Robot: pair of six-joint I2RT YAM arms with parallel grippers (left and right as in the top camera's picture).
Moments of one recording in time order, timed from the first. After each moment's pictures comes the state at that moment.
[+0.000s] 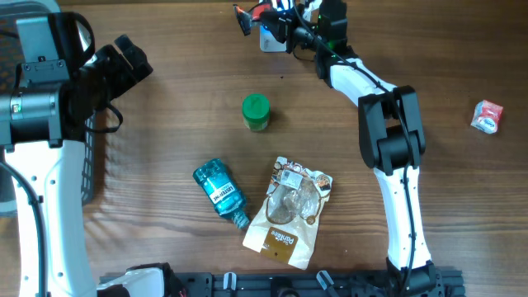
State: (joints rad) left arm 0.08 1.42 1.70 -1.13 0.04 -0.51; right arm 0.26 2.59 1.92 0.52 -0.75 1.62
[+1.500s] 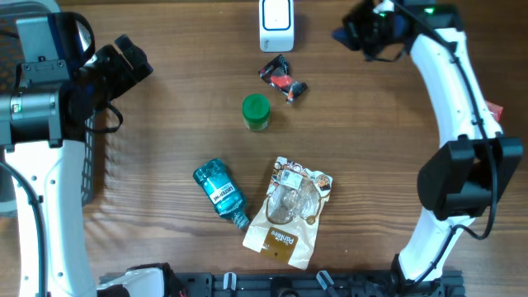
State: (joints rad) left arm 0.08 1.42 1.70 -1.13 0.04 -0.51; right arm 0.06 2.04 1.94 -0.93 -0.52 0.98
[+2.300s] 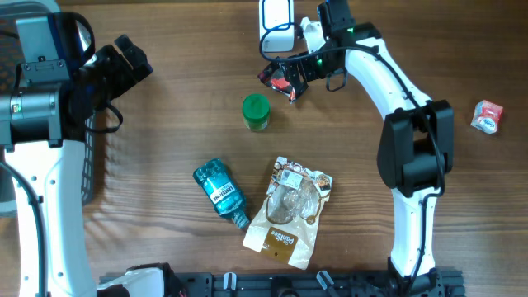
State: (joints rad) left arm 0.08 1.42 1.70 -1.13 0.04 -0.51; right arm 0.28 2.29 1.93 -0.82 -0.27 -0.11
